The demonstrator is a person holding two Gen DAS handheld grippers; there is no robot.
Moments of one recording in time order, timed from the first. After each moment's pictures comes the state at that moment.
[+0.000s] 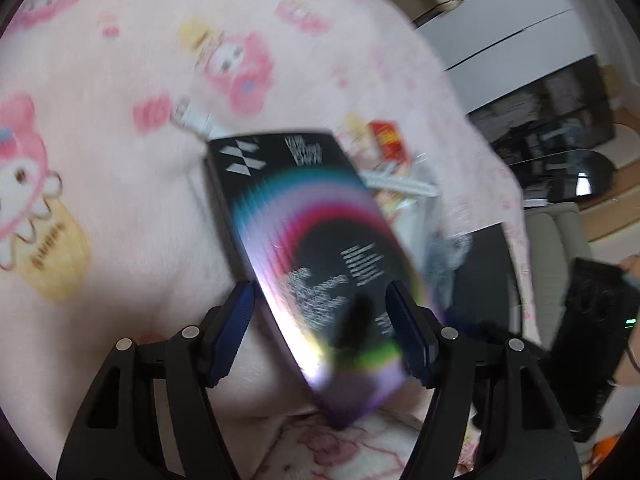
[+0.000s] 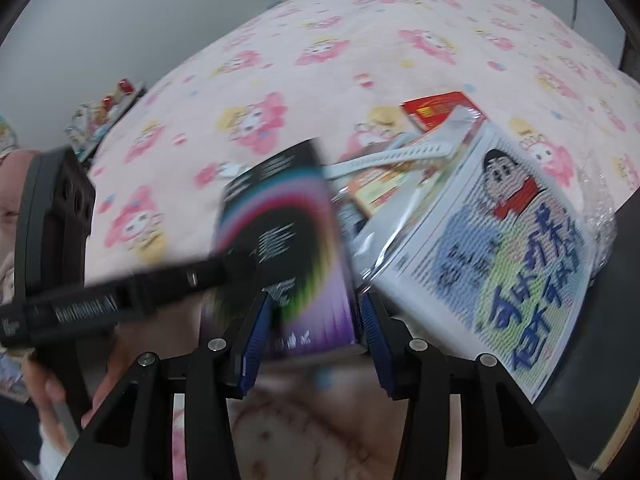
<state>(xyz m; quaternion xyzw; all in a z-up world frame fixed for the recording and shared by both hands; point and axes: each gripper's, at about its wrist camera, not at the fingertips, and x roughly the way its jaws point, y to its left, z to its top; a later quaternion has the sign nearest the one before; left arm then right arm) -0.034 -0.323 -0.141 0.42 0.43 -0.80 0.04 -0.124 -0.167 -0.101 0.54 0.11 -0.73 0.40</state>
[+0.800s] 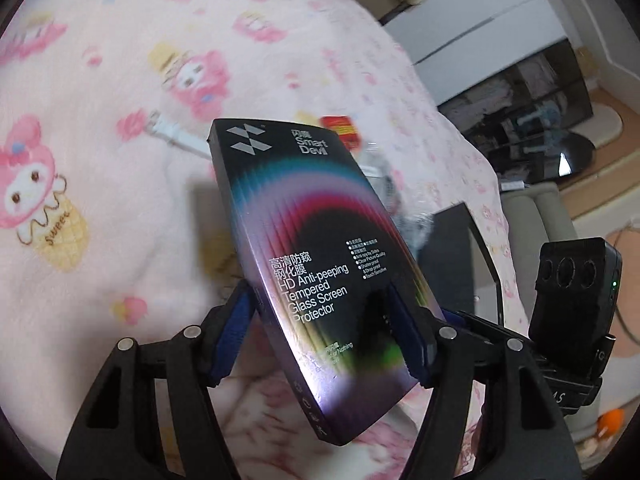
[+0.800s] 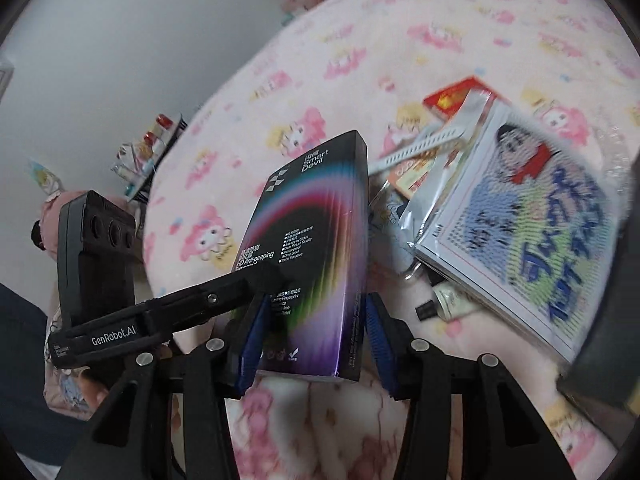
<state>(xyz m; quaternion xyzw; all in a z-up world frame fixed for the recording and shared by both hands) -0.031 -0.294 -0.108 0.42 0.39 -0.82 0.00 -0.110 -0.132 -0.071 0.55 0.00 -0.71 0.44</state>
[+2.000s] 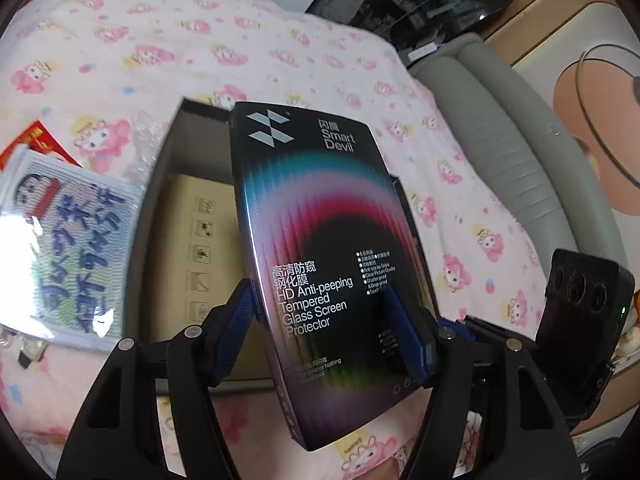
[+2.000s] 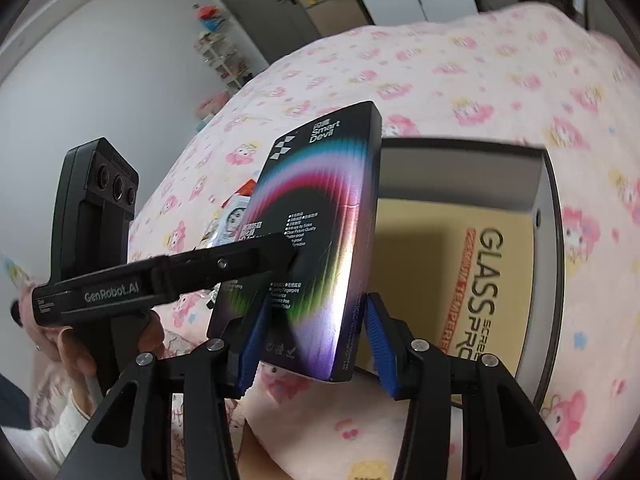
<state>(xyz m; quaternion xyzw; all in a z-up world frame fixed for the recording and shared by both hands) -0.188 0.027 -0.052 0.49 0.23 -0.82 -0.18 -0.164 0.192 -0.030 0.48 -0.11 -0.81 0.30</state>
